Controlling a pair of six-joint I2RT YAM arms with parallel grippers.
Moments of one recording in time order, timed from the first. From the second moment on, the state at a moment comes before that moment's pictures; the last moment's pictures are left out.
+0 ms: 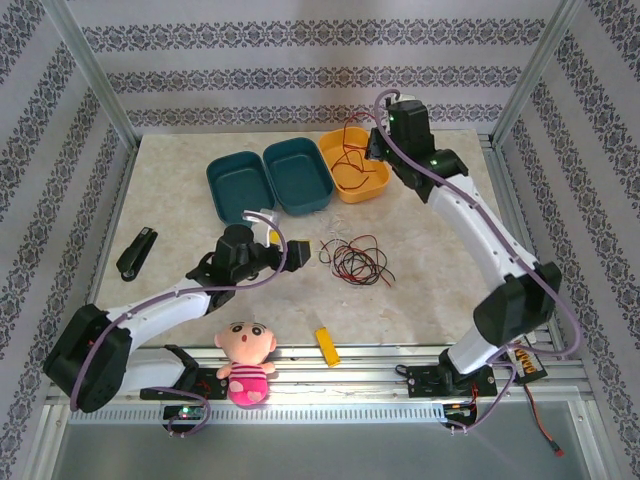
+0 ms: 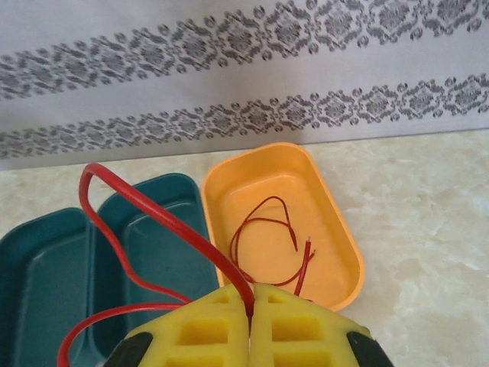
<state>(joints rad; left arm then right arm) -0.56 1.22 0.55 0.30 0.16 -0.43 0.38 1.63 1.65 -0.54 0.17 0.36</state>
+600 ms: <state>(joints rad) -0.56 1.16 0.52 0.25 0.13 -0.43 0.31 2.06 1.89 -0.57 0.11 0.45</state>
